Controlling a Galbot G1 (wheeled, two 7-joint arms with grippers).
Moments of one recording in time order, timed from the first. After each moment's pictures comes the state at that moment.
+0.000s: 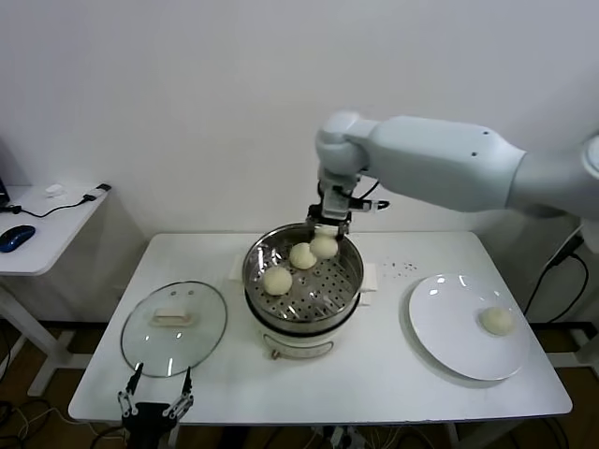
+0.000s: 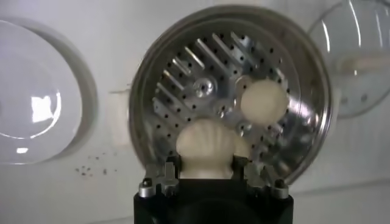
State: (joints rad) left arm 1.88 -1.51 -0.65 -2.08 0.11 -0.10 -0.05; right arm 0.73 1.27 -1.41 1.25 -0.04 0.54 -1.15
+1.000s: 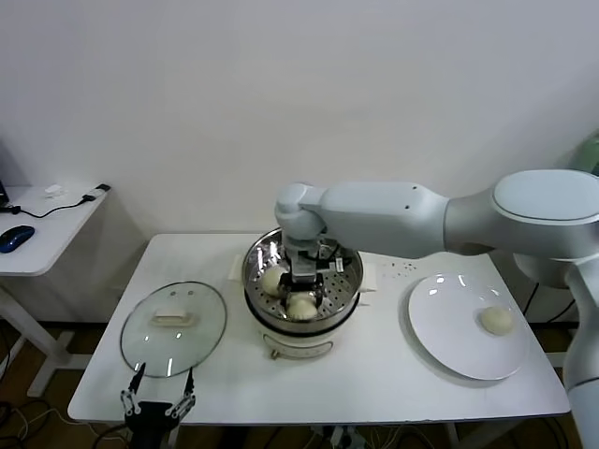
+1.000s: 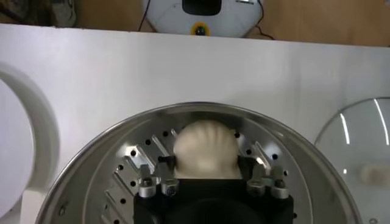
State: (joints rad) left arm 1.87 -1.51 -0.64 -2.07 0.13 -0.10 -0.05; right arm 0.58 1.36 -1.46 1.25 -0.01 0.57 -1.15
